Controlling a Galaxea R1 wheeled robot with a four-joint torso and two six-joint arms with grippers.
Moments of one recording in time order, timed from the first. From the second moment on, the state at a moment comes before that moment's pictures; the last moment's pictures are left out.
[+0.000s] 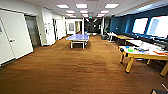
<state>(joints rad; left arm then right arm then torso) 1.52 2.98 -2.76 0.00 -0.18 -0.08 -1.44 3.06 -2.72 0.61 0.03 -0.52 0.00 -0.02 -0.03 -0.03</state>
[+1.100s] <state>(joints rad) 1.52 2.98 -2.78 0.00 -0.18 -0.08 -1.45 3.07 -2.71 0.61 0.01 -0.52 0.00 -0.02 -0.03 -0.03</state>
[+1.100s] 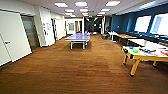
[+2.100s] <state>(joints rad) 1.52 2.99 -2.77 0.00 -0.18 -0.08 -1.45 3.06 -2.72 0.62 0.03 -0.52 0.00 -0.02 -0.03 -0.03</state>
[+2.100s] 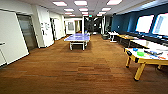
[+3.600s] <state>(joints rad) 1.52 3.00 -2.77 0.00 -0.18 -0.08 -1.44 3.06 -2.72 0.62 0.03 -0.52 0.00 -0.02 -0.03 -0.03</state>
